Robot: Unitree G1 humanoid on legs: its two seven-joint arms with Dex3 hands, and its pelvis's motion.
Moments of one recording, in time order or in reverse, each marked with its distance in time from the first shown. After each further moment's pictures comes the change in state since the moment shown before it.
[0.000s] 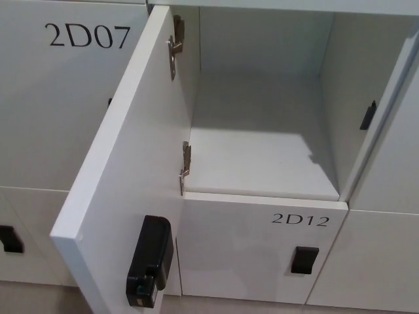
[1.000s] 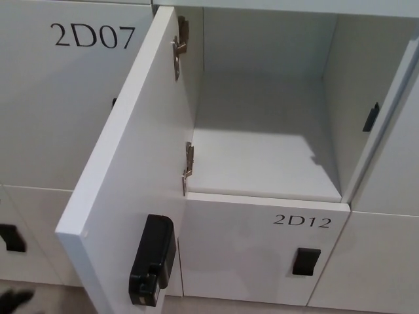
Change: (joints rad) left_arm -0.116 0.017 -0.063 -0.058 0.049 -0.142 0.083; right_arm -0.021 0.001 0.018 0.083 -0.026 -0.052 -0.095
